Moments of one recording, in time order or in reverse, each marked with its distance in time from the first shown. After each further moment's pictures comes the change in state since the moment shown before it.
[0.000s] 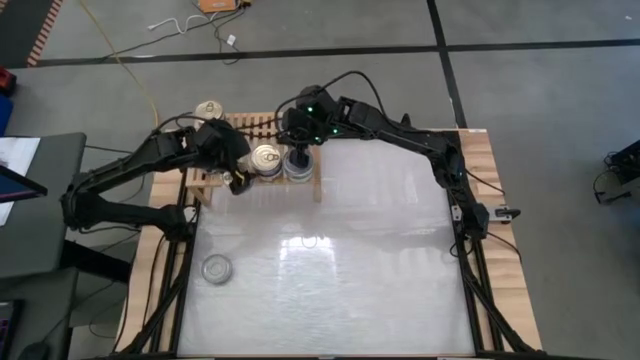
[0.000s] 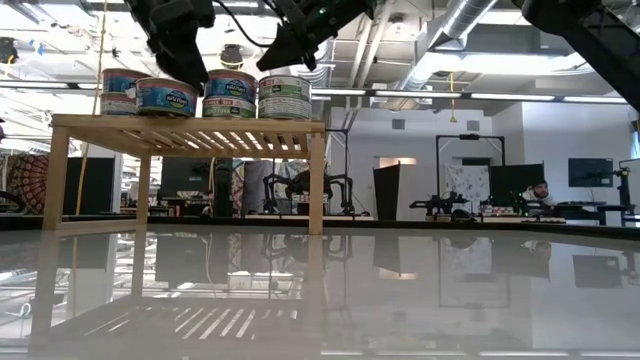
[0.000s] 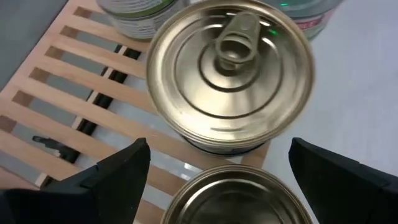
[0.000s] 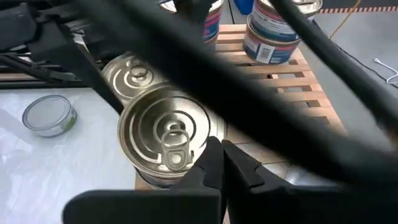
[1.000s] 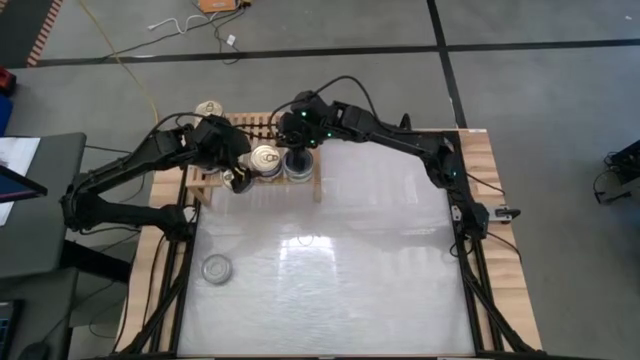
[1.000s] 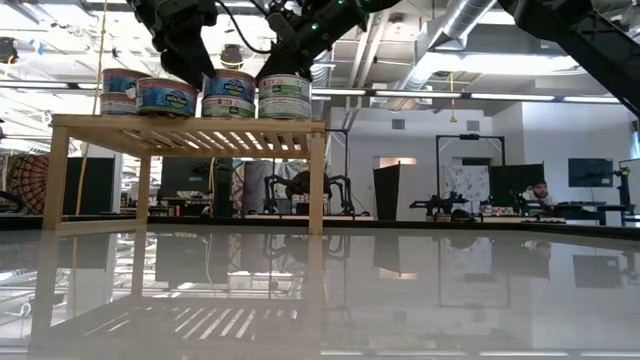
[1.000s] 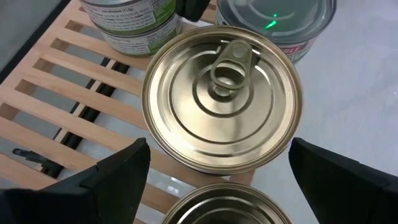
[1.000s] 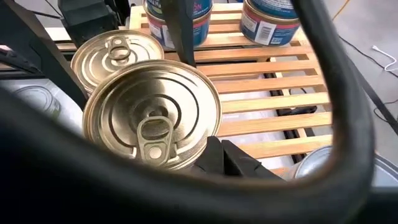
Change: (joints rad) left arm 0.029 0.001 0.000 0.045 0.076 -0.007; right arm 0.003 0.051 -0.001 0.015 0.025 0.005
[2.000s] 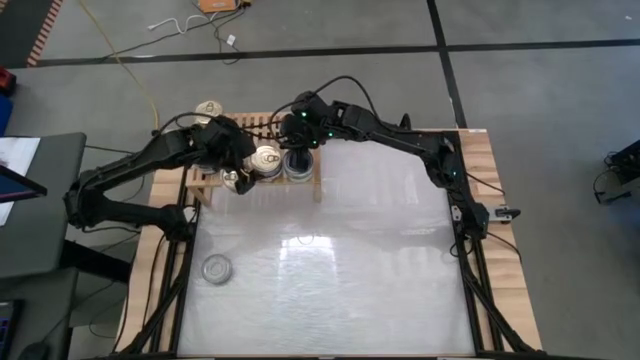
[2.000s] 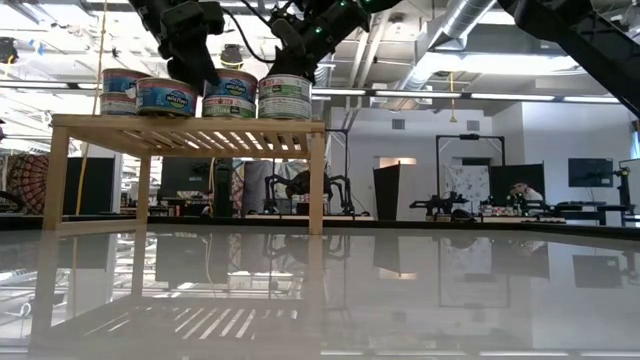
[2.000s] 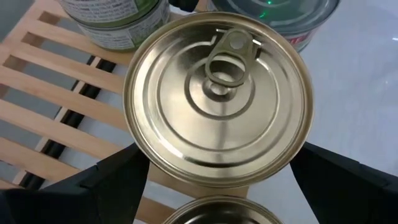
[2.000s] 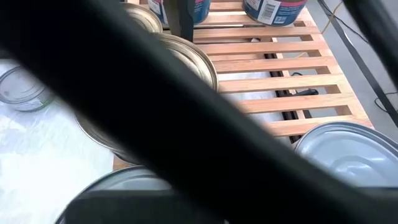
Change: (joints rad) left arm -0.002 0.043 -0.011 0.019 0.028 0.015; right arm -0.008 -0.001 0.001 -0.065 0.000 -0.034
